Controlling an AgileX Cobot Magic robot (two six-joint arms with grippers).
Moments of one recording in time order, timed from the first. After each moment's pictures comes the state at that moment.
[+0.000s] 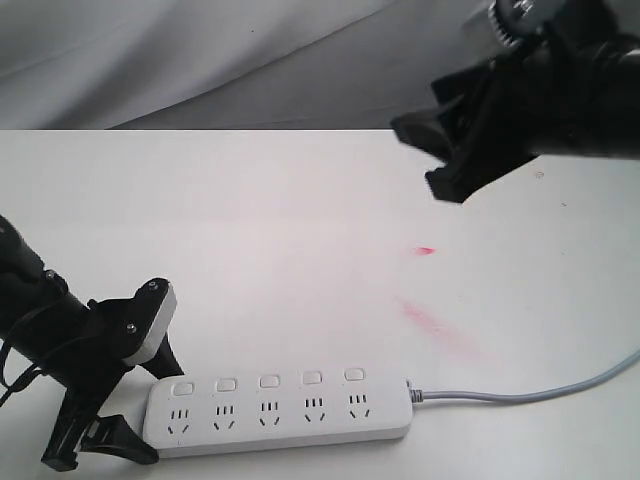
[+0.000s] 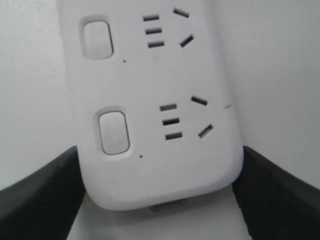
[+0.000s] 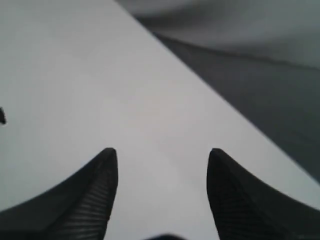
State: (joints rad) left arm -0.04 1.85 -0.75 -0.77 0.81 2.09; right arm 0.38 1.27 -0.90 1.13 0.35 -1.49
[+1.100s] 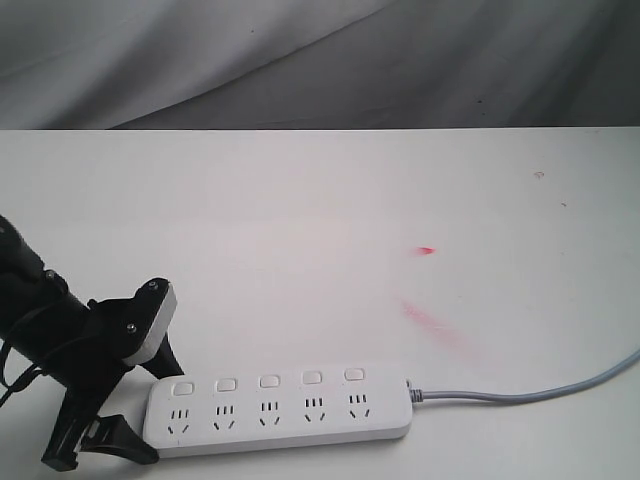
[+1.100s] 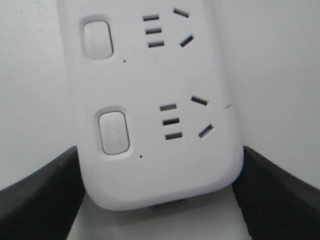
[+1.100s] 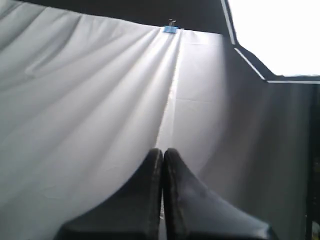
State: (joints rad) left arm -0.04 1.85 -0.75 -0.77 0.81 2.09; right arm 0.38 0.45 -0.69 1.20 -0.32 -1.46
